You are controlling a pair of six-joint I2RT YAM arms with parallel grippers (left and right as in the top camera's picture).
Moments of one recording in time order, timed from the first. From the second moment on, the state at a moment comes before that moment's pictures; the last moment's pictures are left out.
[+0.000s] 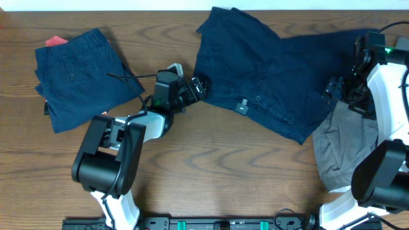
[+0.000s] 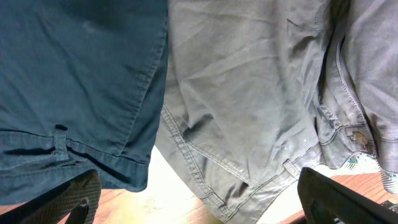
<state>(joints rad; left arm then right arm) -0.30 1.94 0.83 0.48 0.30 -0.77 -0.19 1.79 1.54 -1.29 0.17 0.35</state>
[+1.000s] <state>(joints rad) 0.03 1.65 0.97 0.20 0.37 -0.69 -0.19 1.79 1.54 -1.28 0.15 0.35</state>
